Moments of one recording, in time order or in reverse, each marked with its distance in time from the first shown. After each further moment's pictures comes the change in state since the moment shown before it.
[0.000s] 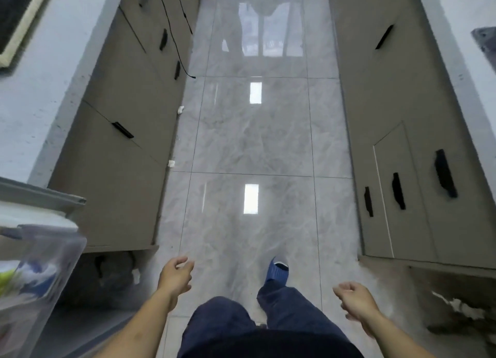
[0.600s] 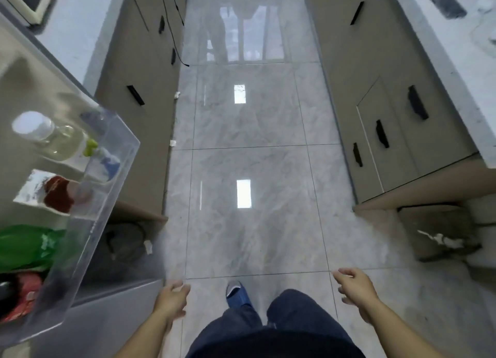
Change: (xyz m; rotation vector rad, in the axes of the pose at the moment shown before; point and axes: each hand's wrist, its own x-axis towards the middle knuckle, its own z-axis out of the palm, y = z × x) left_hand -0.058 -0.253 -0.113 0.110 -0.041 -0.040; right_hand -0.132 0.186 0.119 0.219 0.081 -0.058
